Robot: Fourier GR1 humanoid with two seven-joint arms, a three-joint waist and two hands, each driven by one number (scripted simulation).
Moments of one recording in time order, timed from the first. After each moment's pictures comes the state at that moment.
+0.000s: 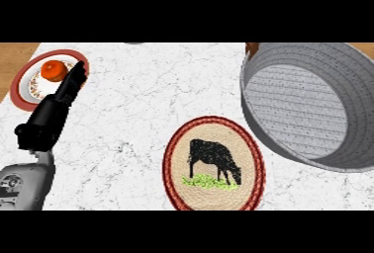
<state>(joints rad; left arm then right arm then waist) -0.25 0.27 0.06 -1.54 -0.14 -0.10 0.01 -0.97 -1.09 -0.03 -0.92 0.08 0.55 -0.79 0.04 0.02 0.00</state>
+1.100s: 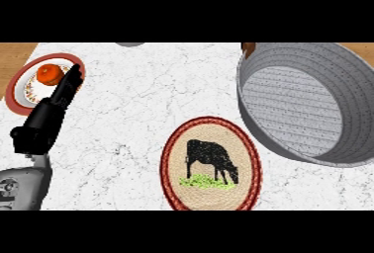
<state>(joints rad) -0.23 0.27 0.08 -1.55 -0.14 -0.10 0.01 -1.02 -1.07 0.29 -0.99 0.37 0.37 -0.79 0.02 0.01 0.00</state>
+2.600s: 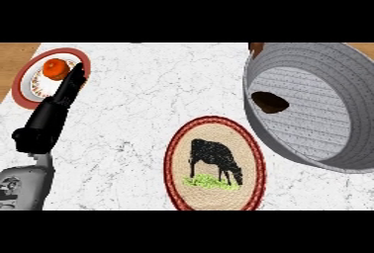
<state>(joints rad) -0.24 0.26 0.08 -1.55 -0.15 -0.12 -0.01 -1.25 -0.97 0.07 -0.50 -0.06 0.65 -0.52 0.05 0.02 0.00</state>
